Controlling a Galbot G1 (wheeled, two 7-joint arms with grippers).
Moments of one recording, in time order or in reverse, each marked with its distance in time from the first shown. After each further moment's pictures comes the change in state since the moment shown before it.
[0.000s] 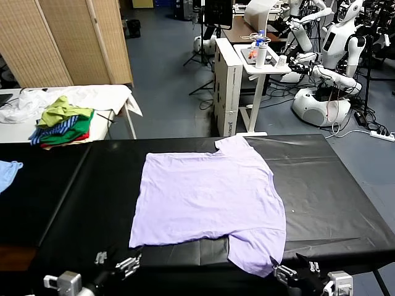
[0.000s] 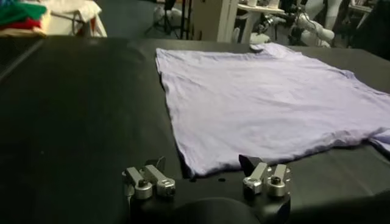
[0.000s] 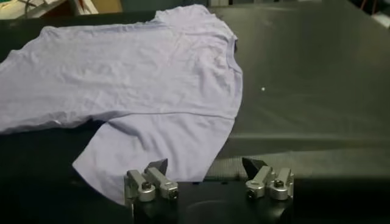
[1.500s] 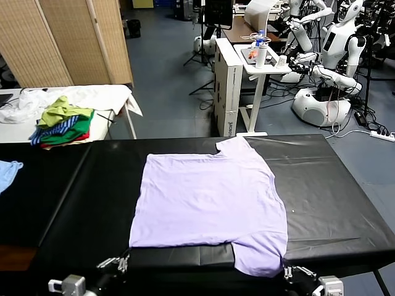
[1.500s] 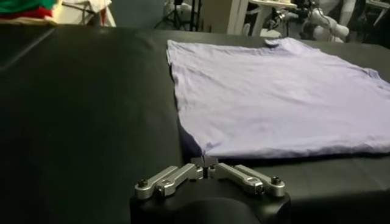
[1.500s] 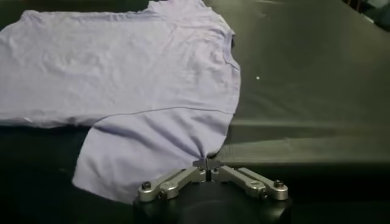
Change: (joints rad) left arm 0.064 -0.049 0.011 -0.032 0.050 -0.025 -0.027; right arm -0.097 0.032 -0.003 0.059 -0.061 -0.048 0.010
